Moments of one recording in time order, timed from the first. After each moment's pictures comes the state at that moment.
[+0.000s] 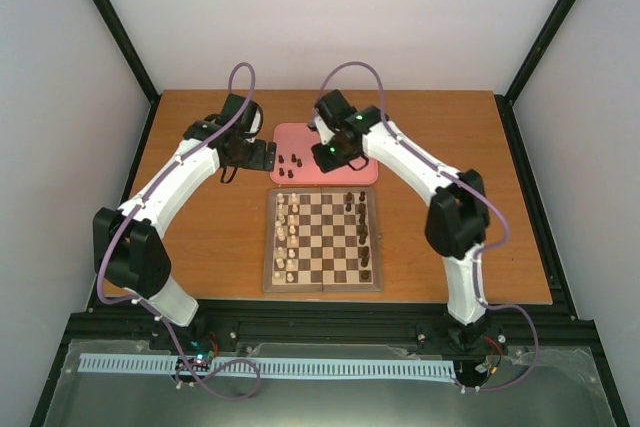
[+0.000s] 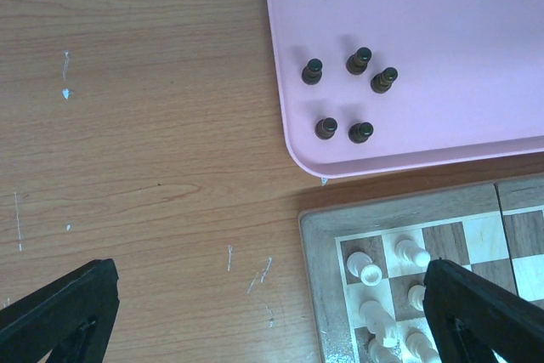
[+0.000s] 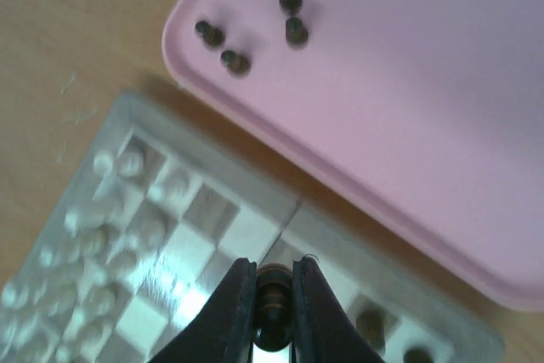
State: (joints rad) left arm -0.36 1.59 1.43 -0.88 -0.12 -0.22; right arm 0.65 2.11 1.97 -0.98 -0.13 0.13
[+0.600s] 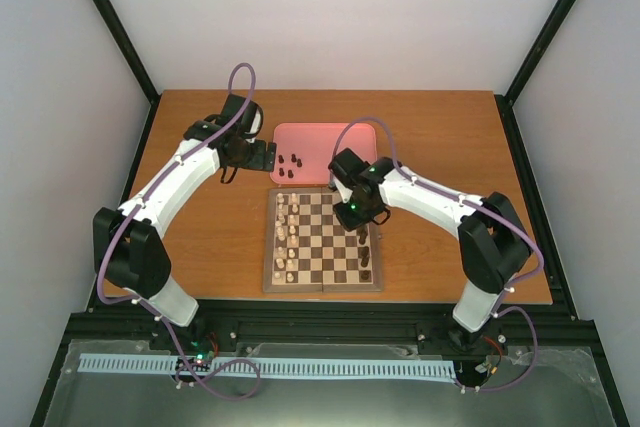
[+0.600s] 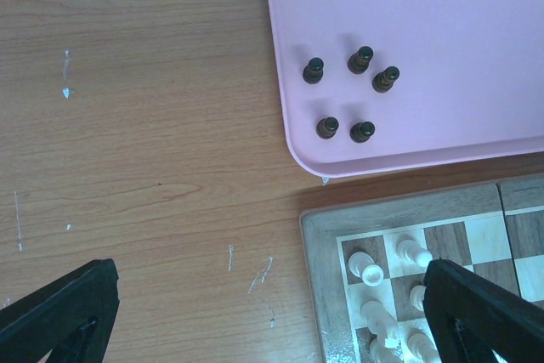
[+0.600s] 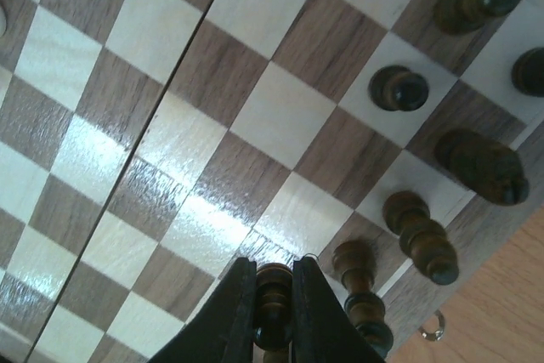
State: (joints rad) left arm -0.36 1.59 1.42 -0.88 -0.12 -0.22; right arm 0.74 1.73 1.29 -0.92 -0.09 0.18
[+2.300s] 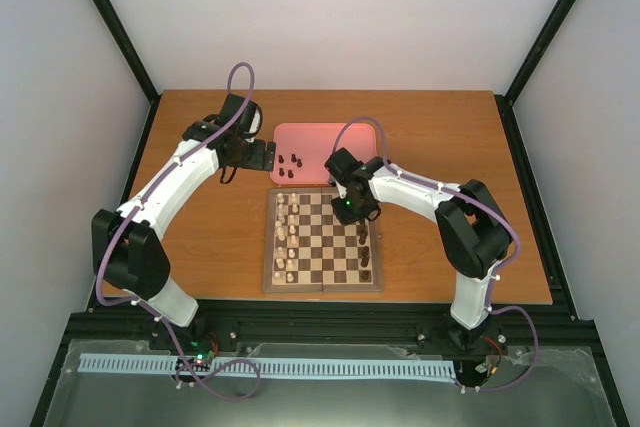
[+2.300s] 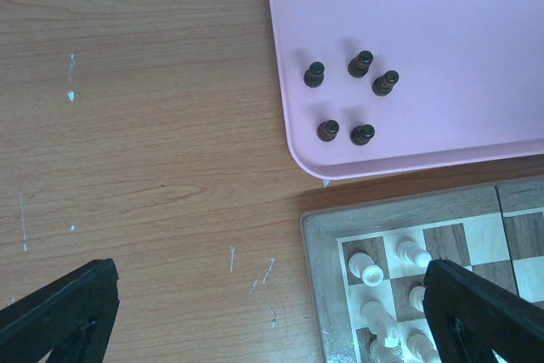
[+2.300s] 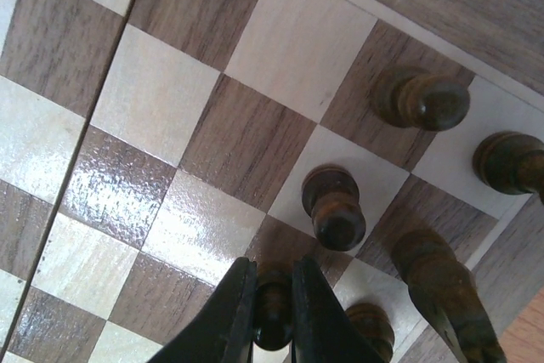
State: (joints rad) left arm -0.36 1.58 1.42 -0.88 -0.13 -0.22; right arm 0.71 1.86 1.30 -0.79 -0.01 0.23
